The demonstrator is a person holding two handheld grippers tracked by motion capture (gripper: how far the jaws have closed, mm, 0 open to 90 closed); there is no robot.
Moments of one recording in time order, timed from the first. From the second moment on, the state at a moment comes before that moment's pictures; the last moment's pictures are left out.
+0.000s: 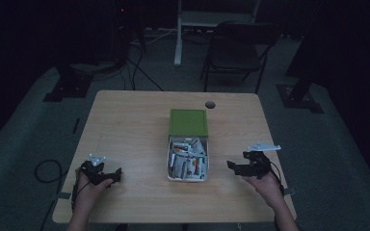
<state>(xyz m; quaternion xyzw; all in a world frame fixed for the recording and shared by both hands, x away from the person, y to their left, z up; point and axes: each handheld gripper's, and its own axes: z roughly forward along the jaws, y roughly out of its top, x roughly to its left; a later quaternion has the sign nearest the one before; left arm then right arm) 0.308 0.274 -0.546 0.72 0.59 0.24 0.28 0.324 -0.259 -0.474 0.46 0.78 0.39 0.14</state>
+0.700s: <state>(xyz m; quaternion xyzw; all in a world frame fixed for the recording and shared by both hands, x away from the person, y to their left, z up) 0.308 0.273 -0.546 0.71 0.59 0.24 0.28 0.318 -0.221 -0.436 0.40 0.80 0.42 0.13</state>
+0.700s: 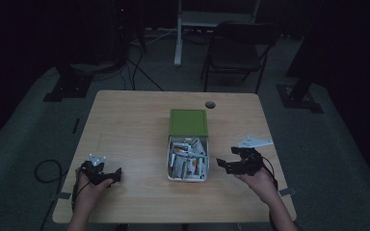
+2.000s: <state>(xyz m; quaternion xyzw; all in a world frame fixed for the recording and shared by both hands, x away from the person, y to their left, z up) 0.308 0.273 -0.546 0.71 0.60 0.24 0.28 0.310 -0.116 -0.451 0.30 0.85 0.42 0.07</state>
